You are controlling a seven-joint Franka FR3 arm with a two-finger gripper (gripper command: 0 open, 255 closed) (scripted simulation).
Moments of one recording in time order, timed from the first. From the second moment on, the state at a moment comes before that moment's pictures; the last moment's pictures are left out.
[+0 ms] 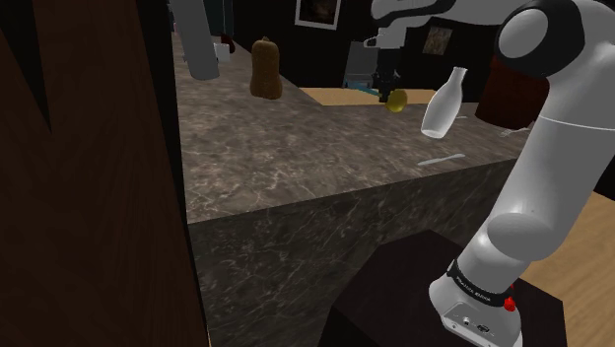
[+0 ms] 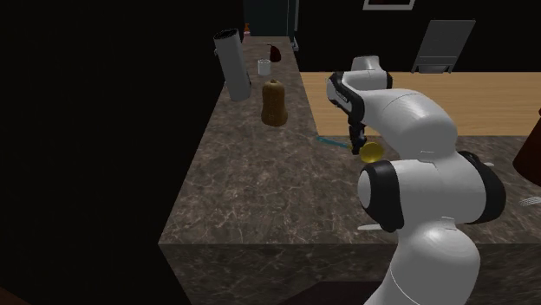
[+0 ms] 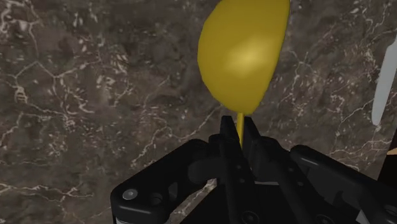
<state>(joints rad) -0.15 0.14 -0.38 -1.56 -0.04 1.54 -1.65</state>
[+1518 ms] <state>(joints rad) -0.15 0.15 -0.37 -1.79 -0.04 1.78 -1.64</state>
